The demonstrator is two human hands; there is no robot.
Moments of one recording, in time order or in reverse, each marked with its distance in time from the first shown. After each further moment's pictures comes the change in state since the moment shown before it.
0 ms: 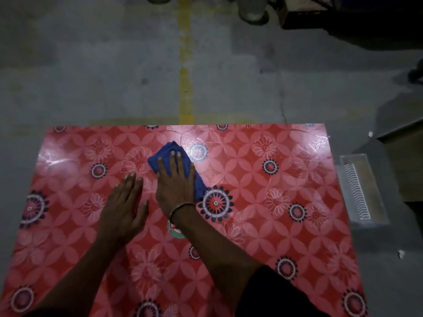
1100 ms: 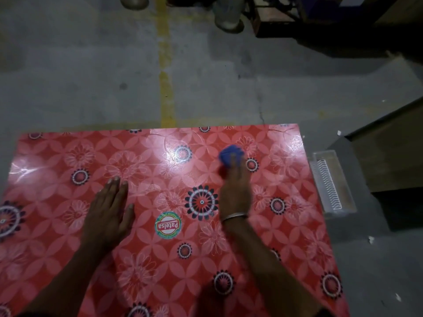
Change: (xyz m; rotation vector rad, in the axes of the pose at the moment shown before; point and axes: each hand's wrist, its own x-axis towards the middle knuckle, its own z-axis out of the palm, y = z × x) left_hand 0.001 -0.006 0.005 0.009 0.047 0.059; right_hand -0.069 0.133 -0.095 -0.023 0.351 0.468
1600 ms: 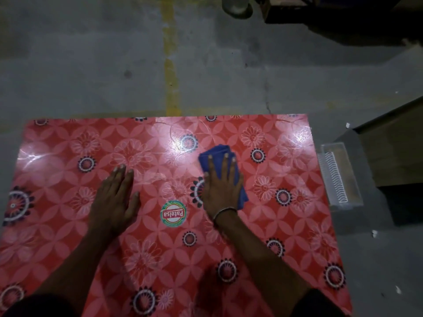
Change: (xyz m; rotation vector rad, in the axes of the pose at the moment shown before) left_hand -0.001 0.003 -0.005 0.028 0.013 0.004; right_hand -0.030 -0.014 0.039 -0.116 -0.268 -0.140
